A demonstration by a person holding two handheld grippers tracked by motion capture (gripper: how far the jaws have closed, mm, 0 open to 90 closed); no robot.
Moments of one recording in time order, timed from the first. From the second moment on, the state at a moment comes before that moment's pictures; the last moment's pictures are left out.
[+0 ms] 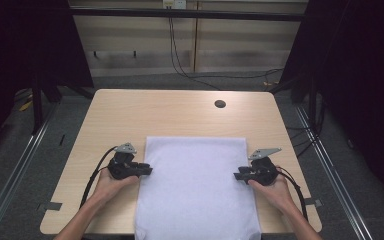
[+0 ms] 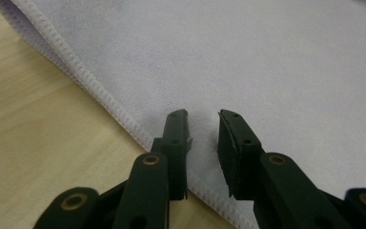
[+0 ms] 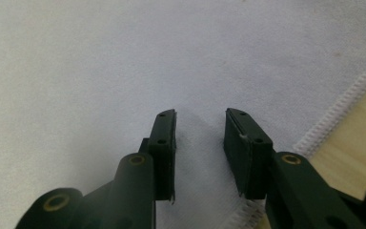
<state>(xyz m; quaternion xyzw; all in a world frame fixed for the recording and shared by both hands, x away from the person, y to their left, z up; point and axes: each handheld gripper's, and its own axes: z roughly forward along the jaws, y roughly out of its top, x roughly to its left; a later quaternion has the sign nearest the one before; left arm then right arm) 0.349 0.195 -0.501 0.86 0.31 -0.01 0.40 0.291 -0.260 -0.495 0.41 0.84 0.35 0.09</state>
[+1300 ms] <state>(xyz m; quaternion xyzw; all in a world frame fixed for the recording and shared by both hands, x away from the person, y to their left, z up) 0.387 0.204 -0.493 0.84 0.35 -0.01 0.41 0.339 -0.291 -0.490 0.44 0.82 0.36 0.08</state>
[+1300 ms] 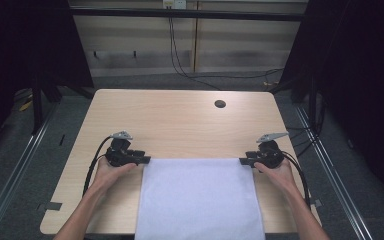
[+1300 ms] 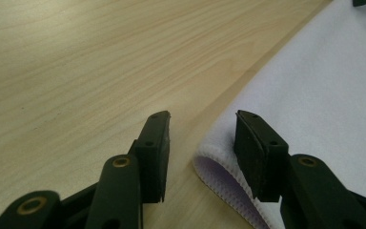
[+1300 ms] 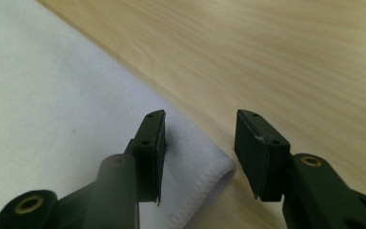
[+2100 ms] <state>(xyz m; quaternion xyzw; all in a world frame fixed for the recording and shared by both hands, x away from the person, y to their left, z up) 0.380 0.202 -0.496 0.87 0.29 -0.04 0.39 0.333 -0.294 -0.496 0.44 0.82 0.38 0.05</state>
